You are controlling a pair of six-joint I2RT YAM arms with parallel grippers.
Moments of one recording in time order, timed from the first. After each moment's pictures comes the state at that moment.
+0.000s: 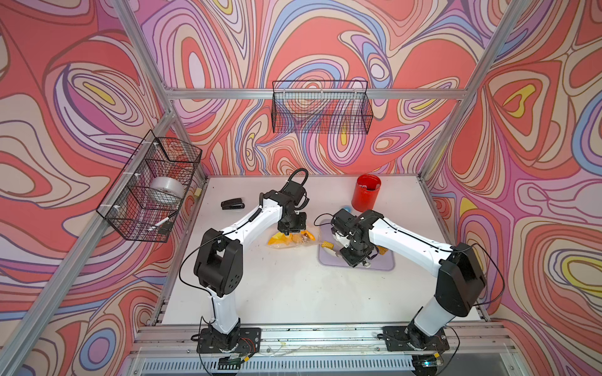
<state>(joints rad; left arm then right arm) -0.51 1.85 1.56 -0.95 0.12 -0.48 0.70 1.67 1.33 -1.22 0.07 0.06</state>
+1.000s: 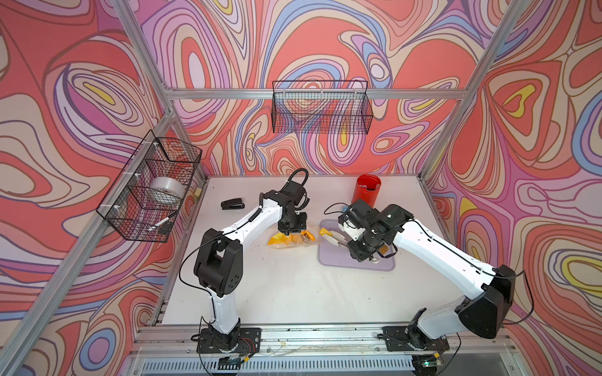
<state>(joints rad) -0.51 1.85 1.56 -0.95 0.15 -0.47 0.70 1.49 1.44 -1.30 -0.01 0.07</state>
